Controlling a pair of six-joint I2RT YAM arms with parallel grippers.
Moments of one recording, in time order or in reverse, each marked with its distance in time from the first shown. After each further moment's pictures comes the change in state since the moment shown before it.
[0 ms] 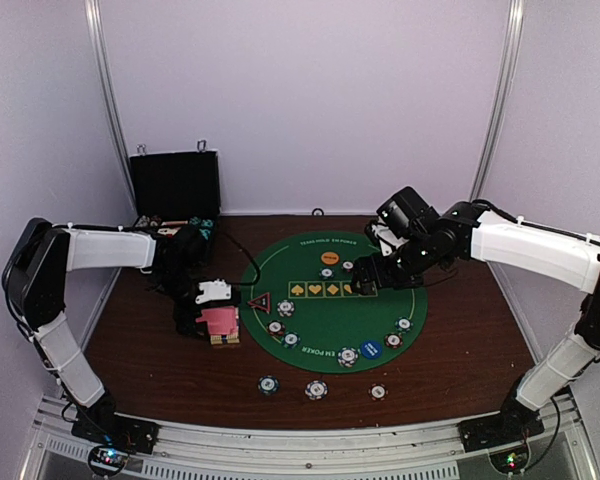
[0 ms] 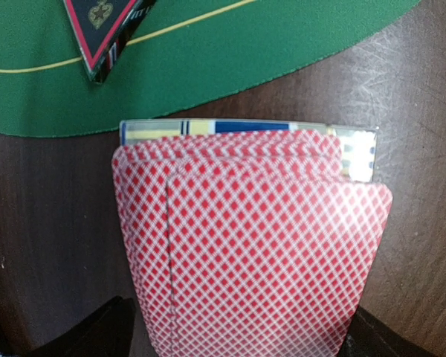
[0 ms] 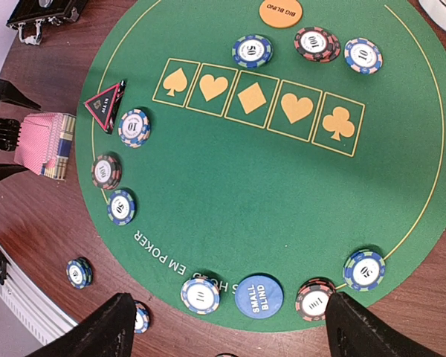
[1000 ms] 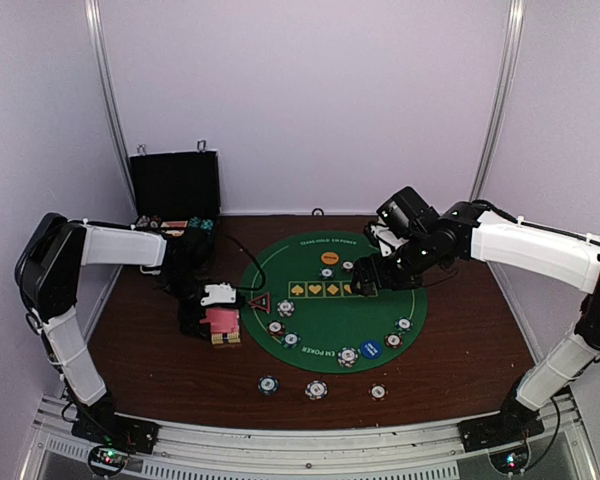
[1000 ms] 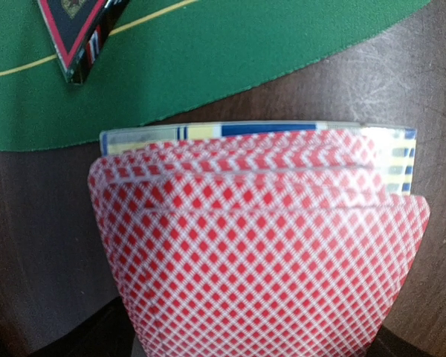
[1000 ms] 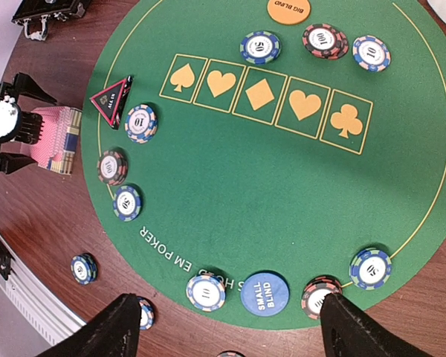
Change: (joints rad) left arm -0.011 0.084 0.046 0.000 -0.032 0.024; right arm 0.000 0.000 0.000 -0.001 -0.023 -0.001
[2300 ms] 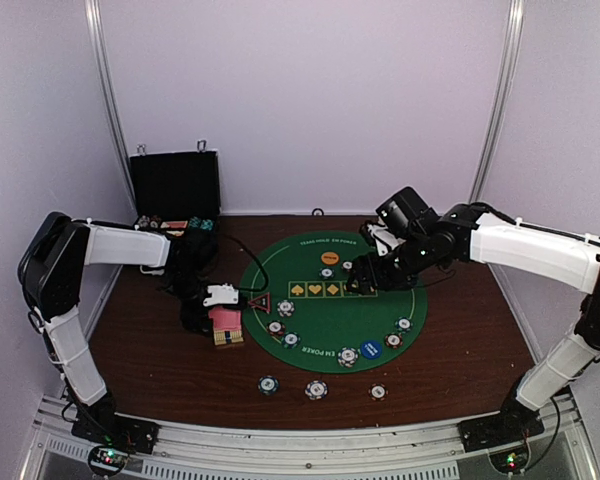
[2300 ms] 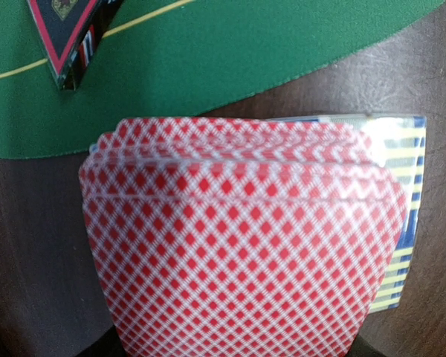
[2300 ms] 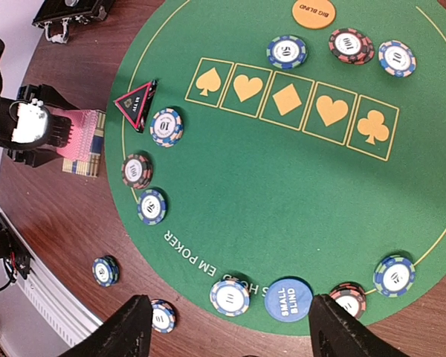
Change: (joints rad) left arm -0.017 0.021 0.014 -0.002 -0.035 -0.010; right arm 0.002 0.000 -0.012 0.054 -0.058 0.024
